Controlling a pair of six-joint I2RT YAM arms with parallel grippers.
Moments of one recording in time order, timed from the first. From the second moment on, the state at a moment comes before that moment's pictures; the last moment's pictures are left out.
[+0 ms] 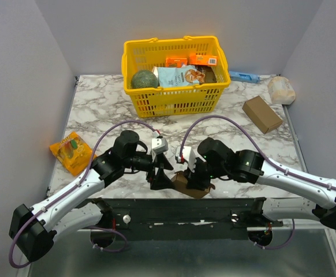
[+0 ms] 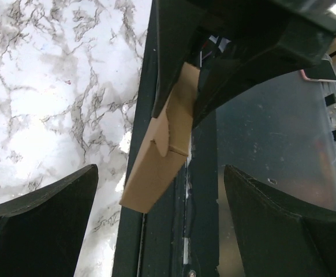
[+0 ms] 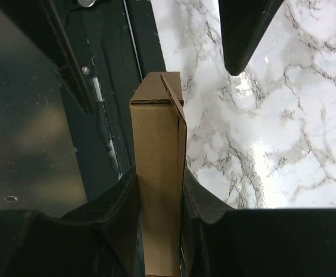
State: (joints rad) left arm -0.73 0.92 0.67 -0.20 0.87 -0.10; right arm 1.11 1.11 1.01 -0.69 -0.28 -0.08
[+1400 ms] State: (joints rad) left arm -0.84 0.82 0.65 -0.16 0.69 -0.08; right arm 0.83 0.79 0.98 -0.73 -0.13 0.17
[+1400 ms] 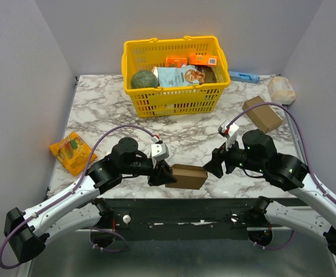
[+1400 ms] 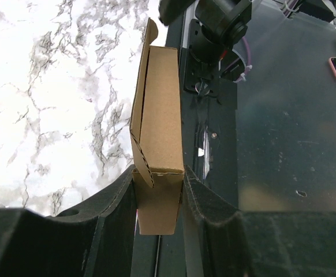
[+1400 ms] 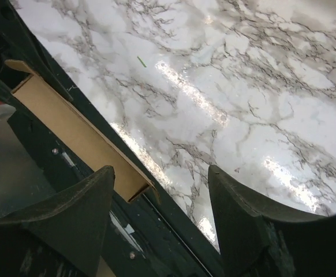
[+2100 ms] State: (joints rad) left arm -0.84 0.82 0.64 -0.17 0.68 -0.08; right arm 0.83 0.81 0.97 -0.81 -0.16 0.16
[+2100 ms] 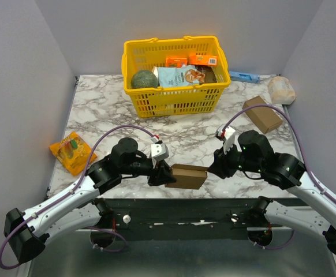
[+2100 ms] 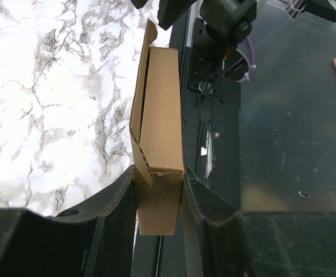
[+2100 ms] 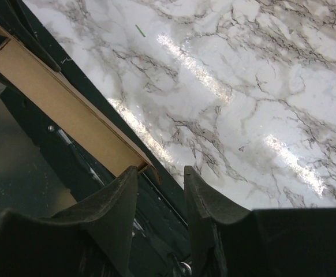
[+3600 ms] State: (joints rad) left arm -0.91 0.78 0.64 -0.24 0.48 -0.06; right arm 0.82 0.90 0.93 -0.70 -0.14 0.48
